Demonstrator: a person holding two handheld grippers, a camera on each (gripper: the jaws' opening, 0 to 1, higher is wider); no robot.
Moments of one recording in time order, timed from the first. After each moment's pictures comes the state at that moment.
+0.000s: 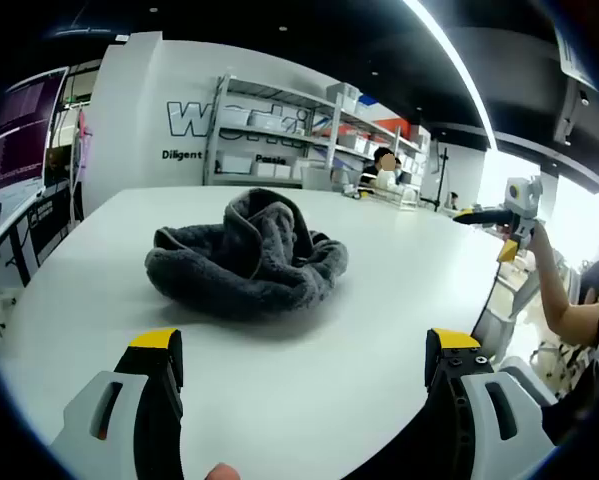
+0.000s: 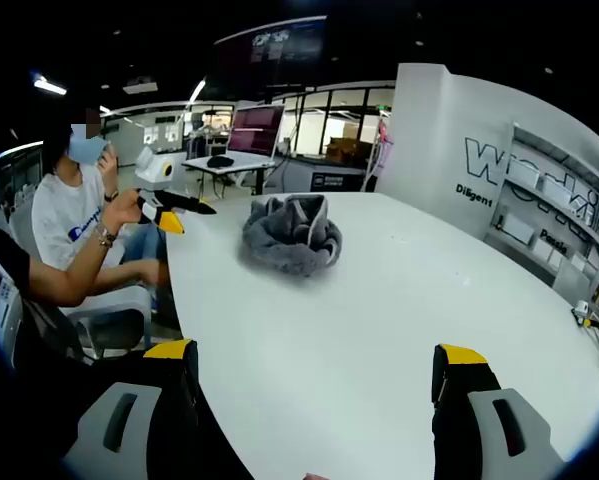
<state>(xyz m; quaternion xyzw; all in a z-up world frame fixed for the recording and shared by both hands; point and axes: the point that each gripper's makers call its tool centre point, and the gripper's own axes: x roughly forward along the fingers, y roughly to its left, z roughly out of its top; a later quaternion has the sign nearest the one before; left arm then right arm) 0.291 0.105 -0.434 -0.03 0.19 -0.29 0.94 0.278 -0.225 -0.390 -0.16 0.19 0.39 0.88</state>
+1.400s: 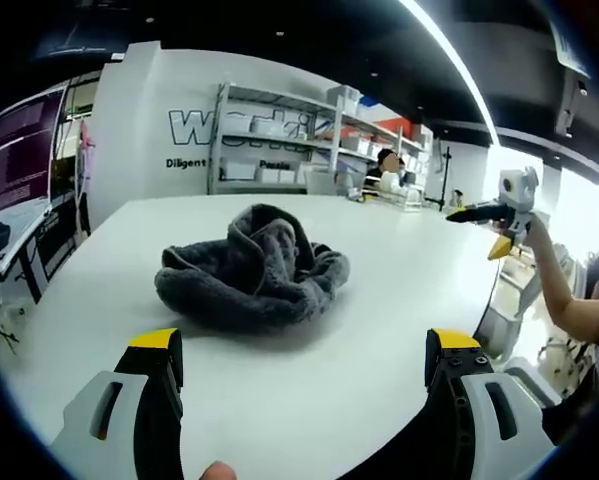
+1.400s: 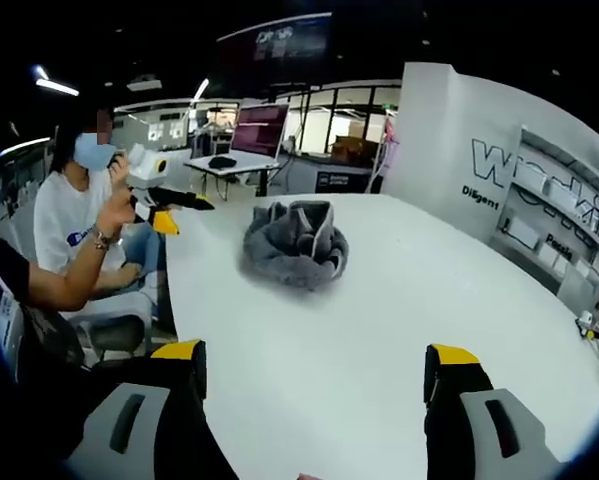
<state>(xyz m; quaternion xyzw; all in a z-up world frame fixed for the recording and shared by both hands) 0.287 0.108 -0.415 -0.01 0.18 -0.28 0.94 0.293 -0.187 -0.379 -0.18 0.19 0.41 0.87</state>
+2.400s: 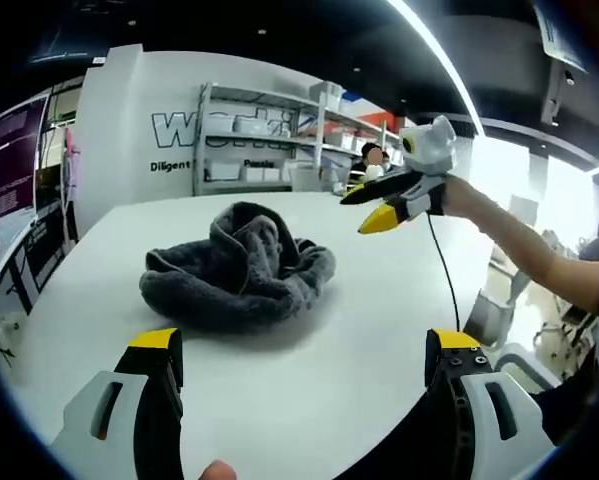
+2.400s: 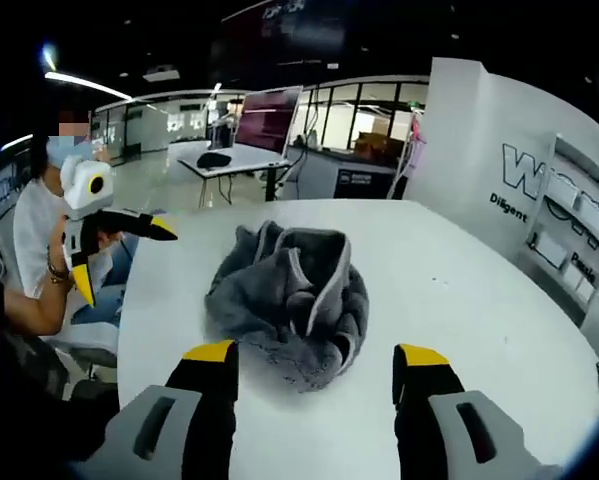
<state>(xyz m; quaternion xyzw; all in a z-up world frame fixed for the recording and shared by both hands) 0.288 0.096 -0.417 0.01 0.17 -0.31 0.93 0.410 -0.056 -0.394 -0.20 0.20 0.44 0.85</state>
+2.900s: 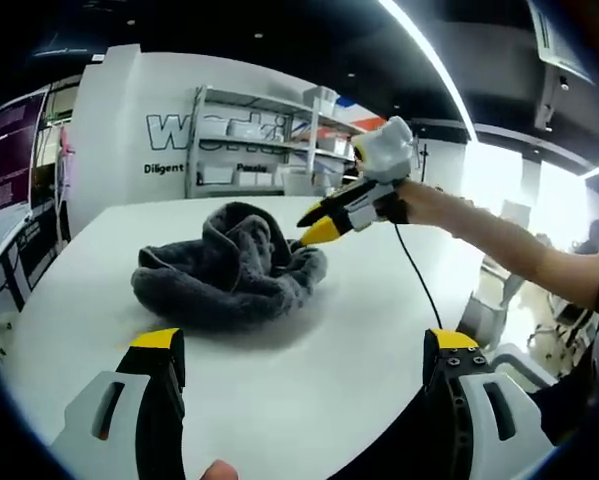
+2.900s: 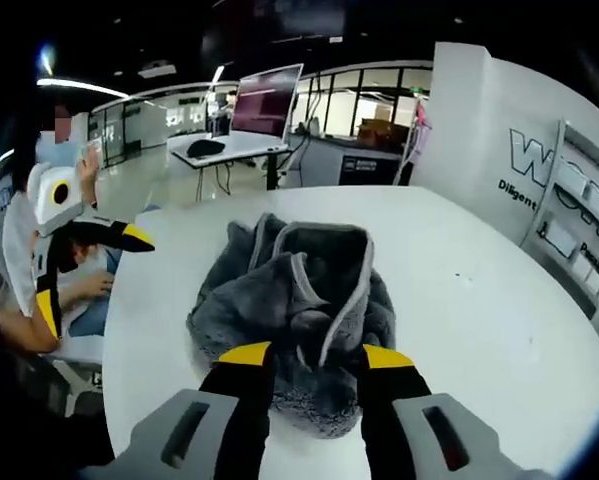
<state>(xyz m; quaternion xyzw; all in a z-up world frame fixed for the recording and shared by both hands) 0.276 0.096 -0.421 0.00 0.16 -0.32 0.93 0.428 -0.014 -0.422 -0.20 0.24 0.44 0.84</state>
